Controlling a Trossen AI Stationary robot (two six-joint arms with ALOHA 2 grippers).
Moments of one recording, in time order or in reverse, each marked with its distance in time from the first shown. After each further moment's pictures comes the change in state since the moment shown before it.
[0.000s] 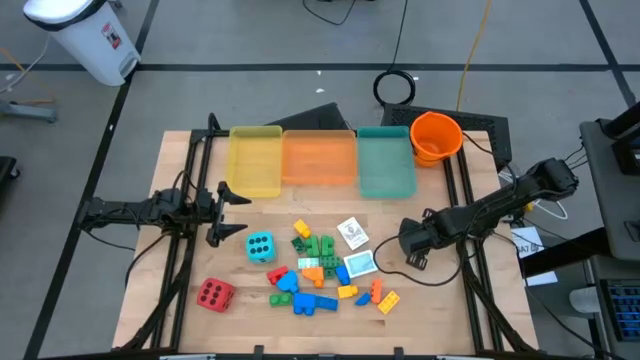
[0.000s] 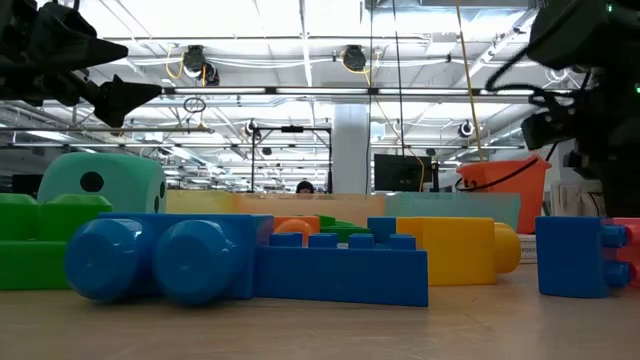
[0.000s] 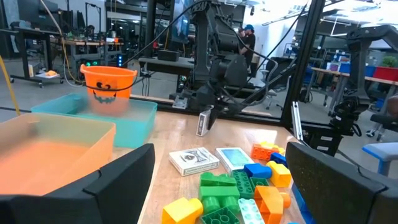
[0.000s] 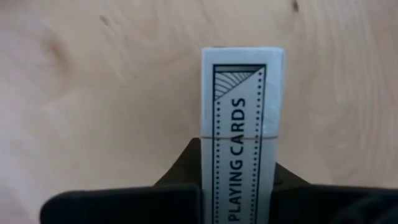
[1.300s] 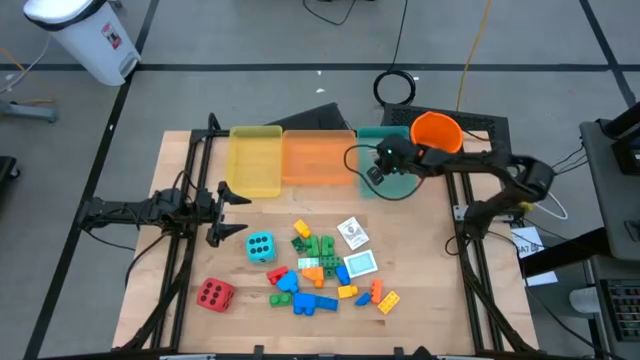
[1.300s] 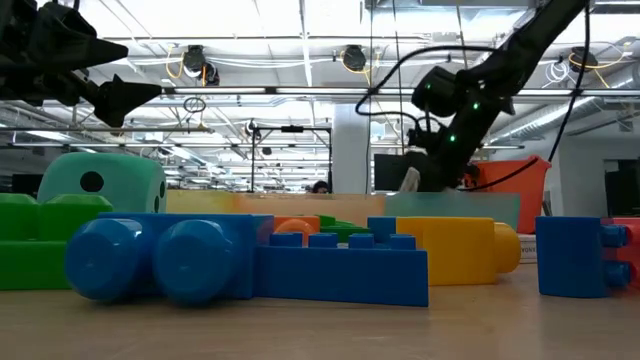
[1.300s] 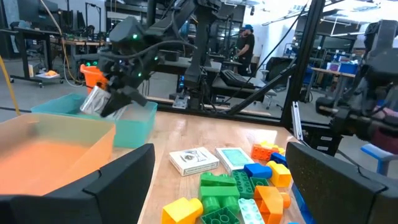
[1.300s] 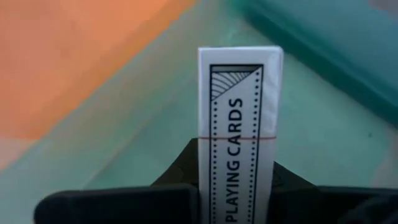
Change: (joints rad) left arm 0.000 0.000 0.000 0.000 0.000 0.000; right arm -0.924 0.268 0.137 0.713 0.096 -0.587
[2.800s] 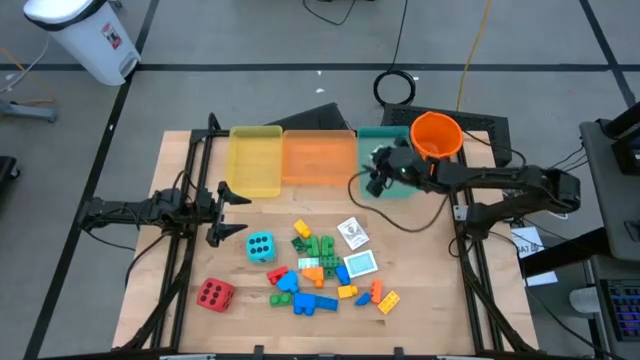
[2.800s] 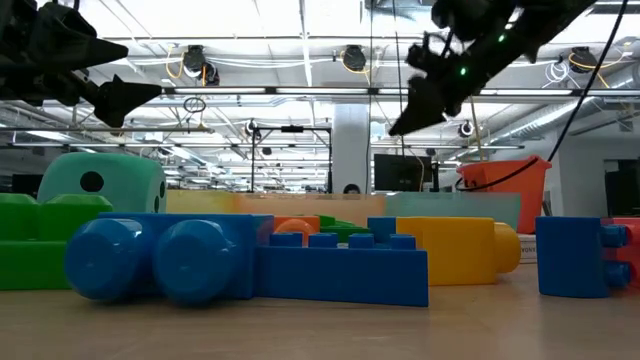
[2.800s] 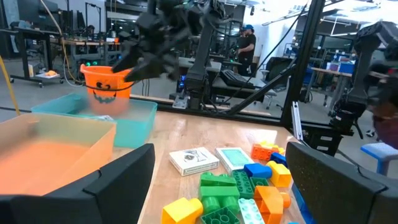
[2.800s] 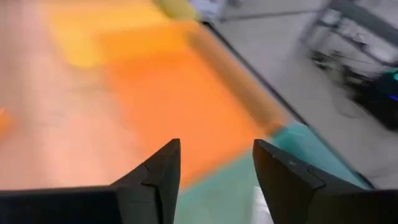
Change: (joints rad) left arm 0.000 0.000 0.000 0.000 0.000 0.000; right arm 0.308 -0.289 0.001 0.065 0.141 -0.210
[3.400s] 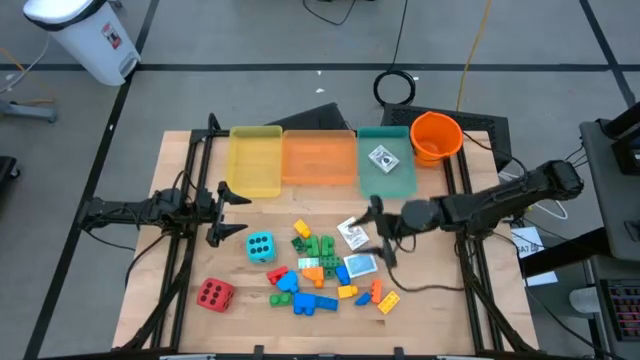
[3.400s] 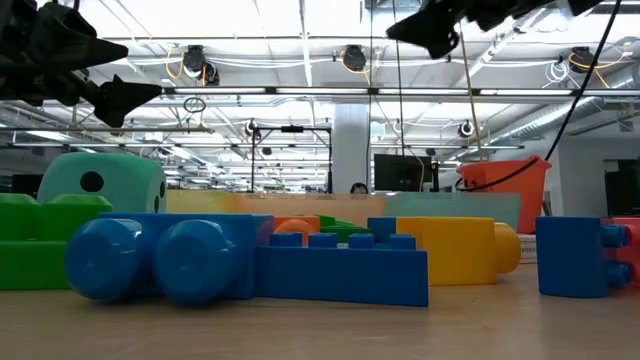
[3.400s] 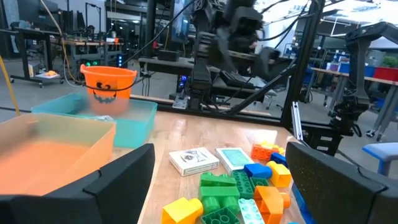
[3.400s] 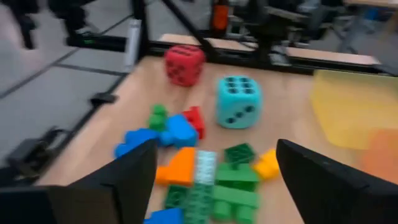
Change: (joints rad) left arm 0.000 0.000 0.000 0.000 0.000 0.000; right arm 0.534 -0.022 0.000 0.180 -0.274 0.023
